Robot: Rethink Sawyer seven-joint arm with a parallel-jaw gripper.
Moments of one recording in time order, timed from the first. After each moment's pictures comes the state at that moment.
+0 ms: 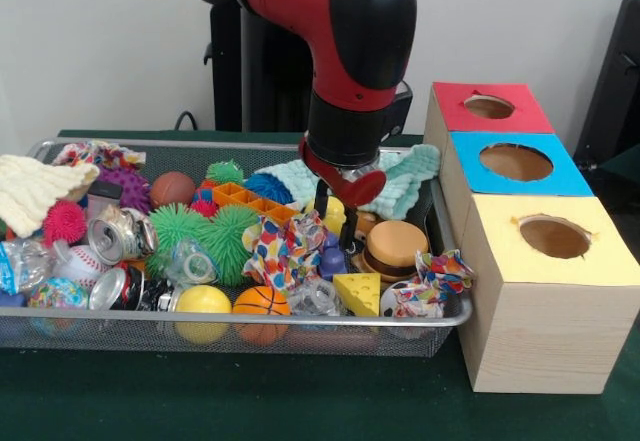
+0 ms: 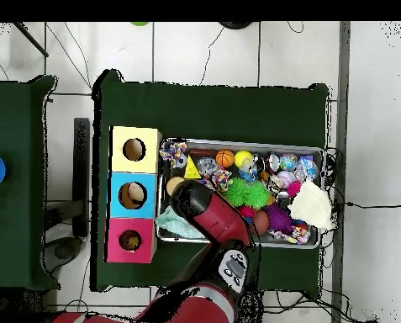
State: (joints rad) arm 0.06 -0.35 -0.34 1.76 0.70 0.36 2.01
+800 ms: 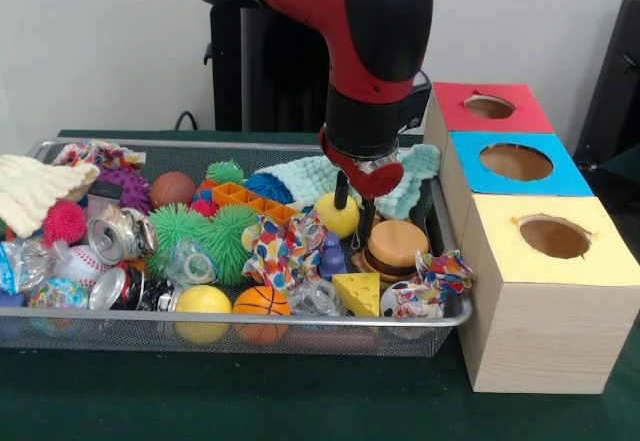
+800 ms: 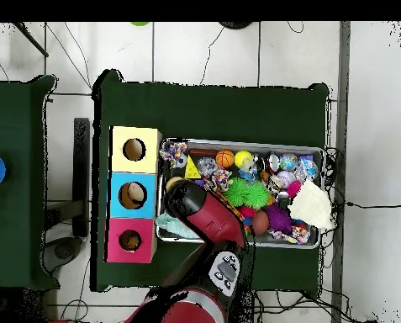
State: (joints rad) arm 0.10 -0.36 -0.36 1.76 0.72 0.44 2.10
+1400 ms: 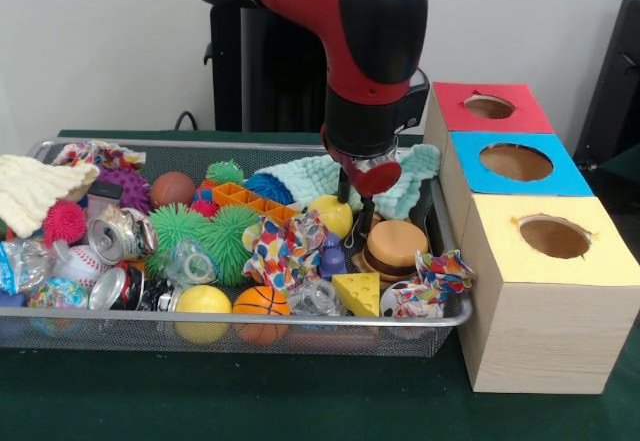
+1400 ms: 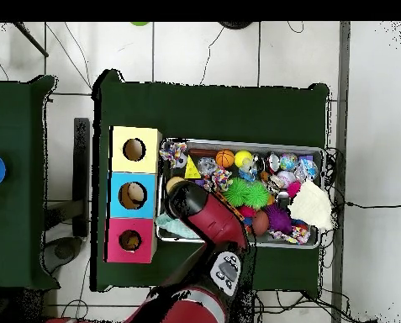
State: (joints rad) arm 0.09 -0.35 -0.36 1.76 0.72 0.48 2.14
